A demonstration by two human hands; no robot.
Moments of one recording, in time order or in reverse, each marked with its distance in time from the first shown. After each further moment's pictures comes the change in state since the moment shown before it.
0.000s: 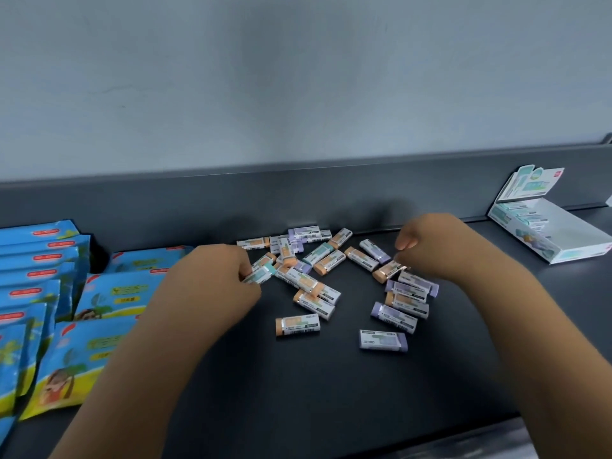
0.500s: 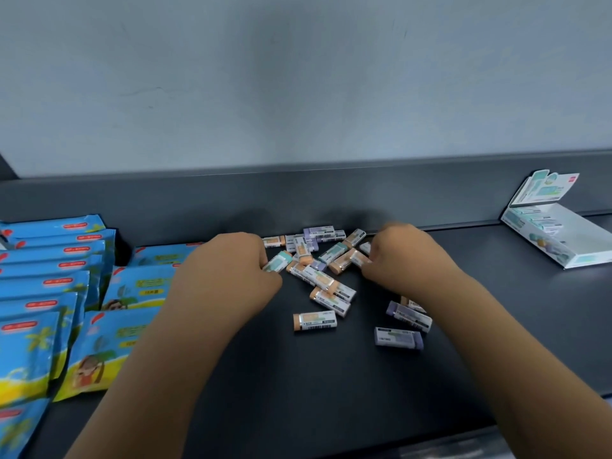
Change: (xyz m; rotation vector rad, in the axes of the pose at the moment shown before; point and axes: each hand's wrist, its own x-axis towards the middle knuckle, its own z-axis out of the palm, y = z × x) left_hand -0.009 0.001 -0.011 -0.005 0.078 -0.014; right_hand -0.005 -0.059 0.030 -0.078 0.067 -0.124
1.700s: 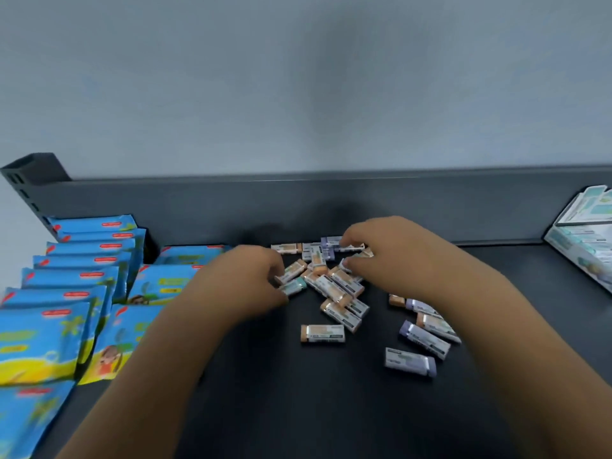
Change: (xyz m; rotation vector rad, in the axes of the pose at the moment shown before) left_hand 0.025 -0.013 0.014 0.074 -0.209 0.050; right_hand -0.001 -0.029 -0.047 0.129 -0.064 -0.336
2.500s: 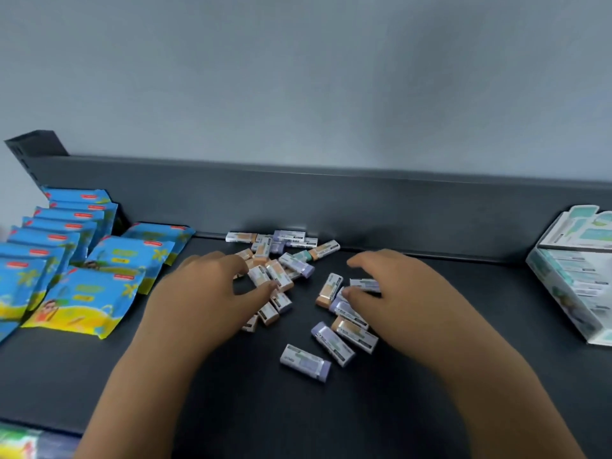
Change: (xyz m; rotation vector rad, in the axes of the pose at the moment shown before) left_hand -0.038 0.108 0.038 0.004 0.369 -0.340; right_hand -0.065 0.106 0.009 0.215 0.026 -0.001
